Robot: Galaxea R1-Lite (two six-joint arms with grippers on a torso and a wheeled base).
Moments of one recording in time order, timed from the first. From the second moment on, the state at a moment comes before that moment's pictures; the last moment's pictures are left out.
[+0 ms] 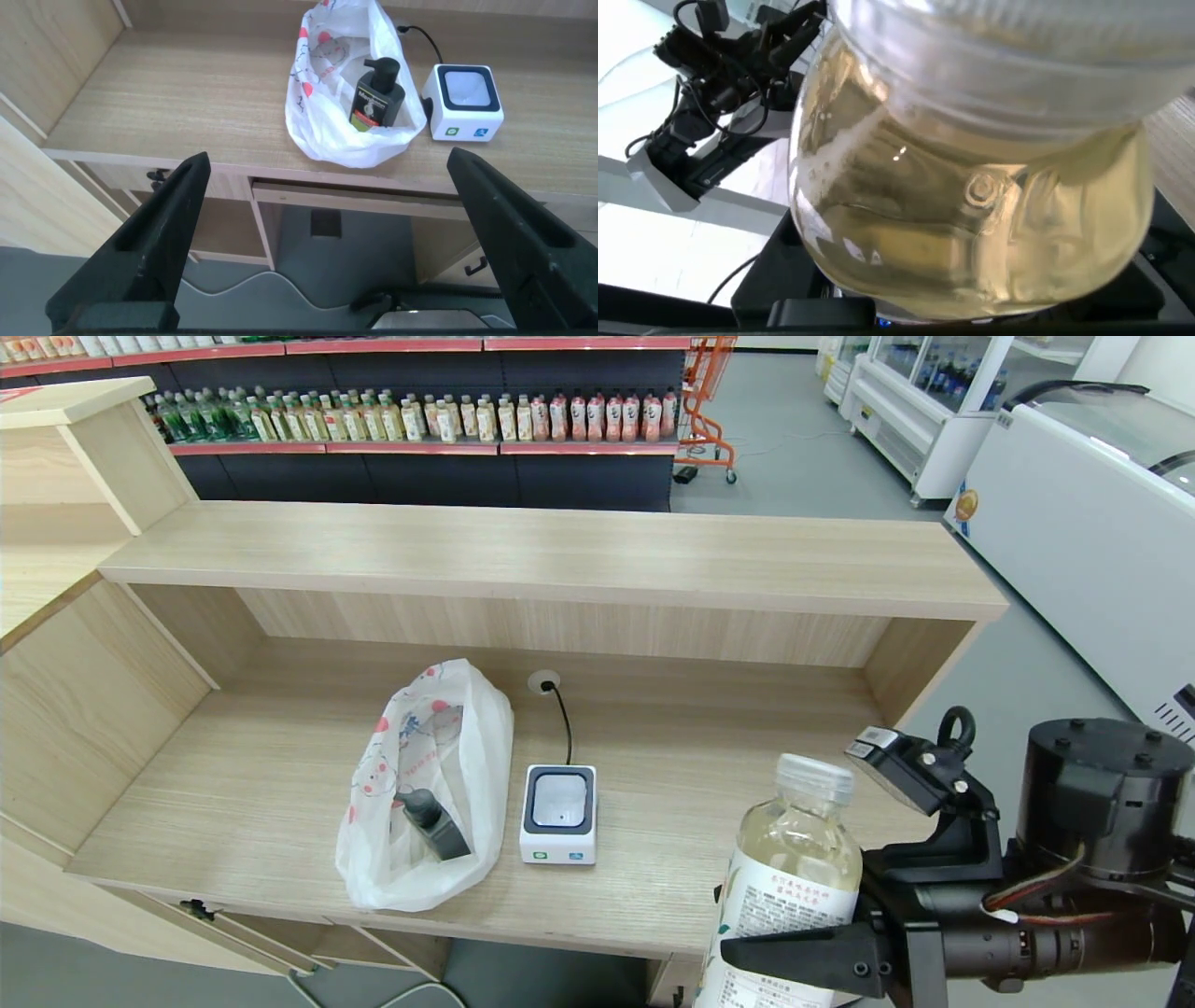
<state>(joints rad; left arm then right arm) 0.00 0.00 0.00 0.00 -0.01 0.00 0.61 1.55 -0.42 -0.90 0.83 0.30</state>
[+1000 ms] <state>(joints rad) 0.00 0.00 0.00 0.00 -0.01 0.00 0.50 1.56 -0.46 -1.07 0.48 -0.86</state>
